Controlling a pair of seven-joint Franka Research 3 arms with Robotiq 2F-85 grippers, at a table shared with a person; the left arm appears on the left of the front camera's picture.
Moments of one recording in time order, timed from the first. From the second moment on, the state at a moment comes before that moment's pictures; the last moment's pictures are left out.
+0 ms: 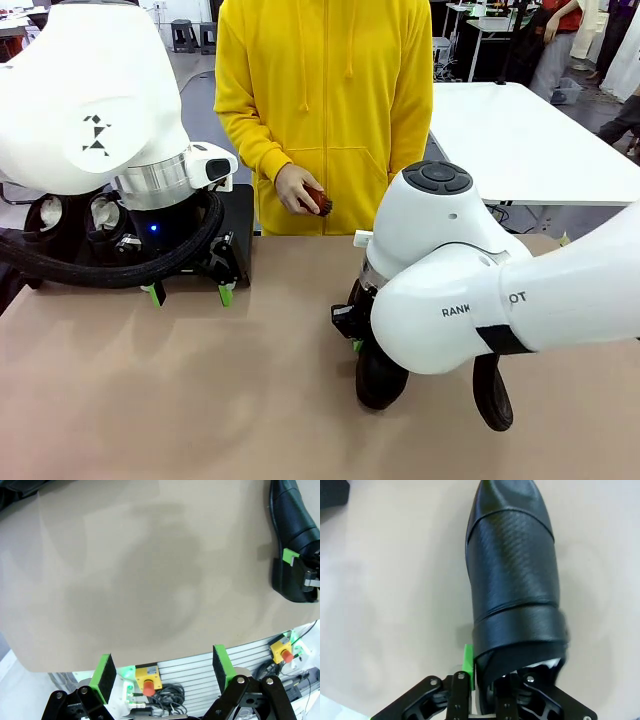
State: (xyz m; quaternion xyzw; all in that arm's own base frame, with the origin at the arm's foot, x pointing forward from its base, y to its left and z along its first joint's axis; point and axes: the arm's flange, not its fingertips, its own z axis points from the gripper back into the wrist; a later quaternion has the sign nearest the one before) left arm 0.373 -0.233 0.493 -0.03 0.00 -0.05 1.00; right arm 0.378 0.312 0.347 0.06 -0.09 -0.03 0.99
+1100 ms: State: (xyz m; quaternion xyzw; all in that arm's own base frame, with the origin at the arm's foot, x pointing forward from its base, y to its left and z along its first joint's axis) left arm 0.373 -0.233 0.493 -0.03 0.00 -0.05 1.00; right arm 0.380 0.306 0.395 0.13 -0.08 -0.03 0.99
